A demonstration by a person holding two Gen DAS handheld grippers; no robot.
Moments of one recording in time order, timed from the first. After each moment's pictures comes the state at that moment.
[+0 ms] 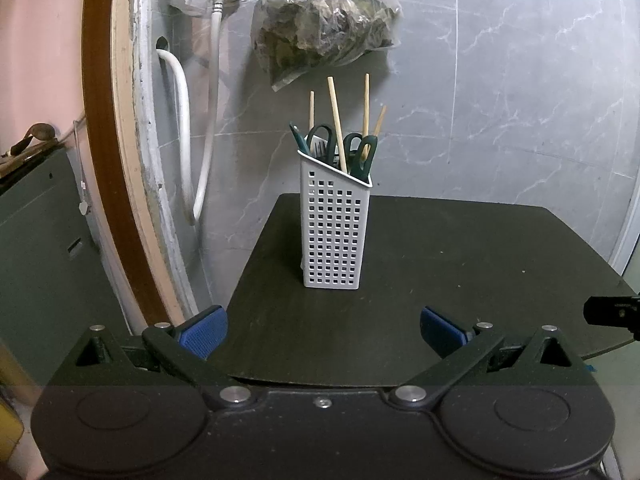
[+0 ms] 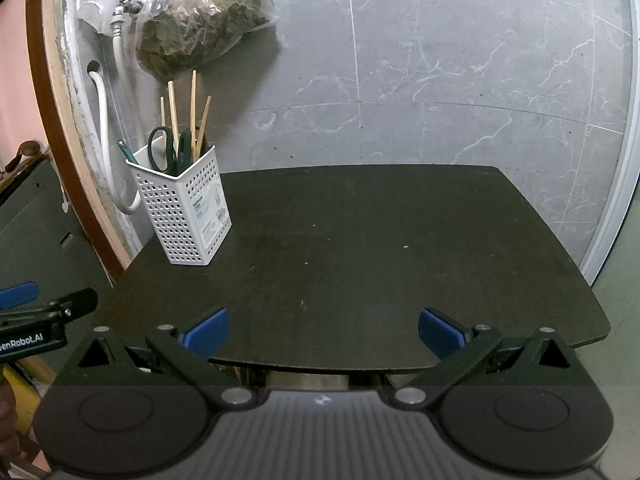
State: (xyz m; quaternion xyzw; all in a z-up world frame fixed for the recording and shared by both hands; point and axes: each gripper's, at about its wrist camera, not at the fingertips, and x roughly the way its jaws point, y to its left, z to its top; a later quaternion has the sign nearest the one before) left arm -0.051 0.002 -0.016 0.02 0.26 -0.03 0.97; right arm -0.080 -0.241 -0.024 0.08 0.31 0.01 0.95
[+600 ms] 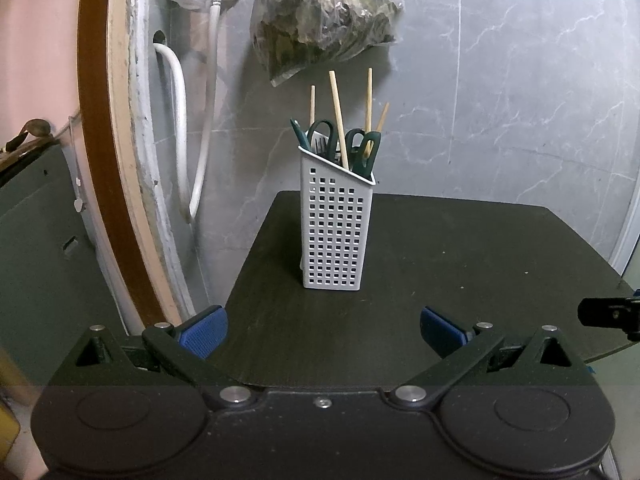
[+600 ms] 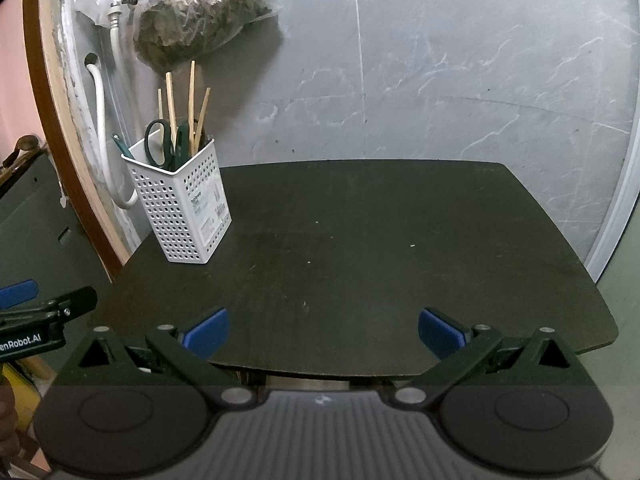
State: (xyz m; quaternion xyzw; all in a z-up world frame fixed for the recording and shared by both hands) left arm -0.040 0.007 -0.020 0.01 0.26 -0.03 0.96; right arm -0.063 -0.238 -0.028 0.07 0.32 0.01 0.94
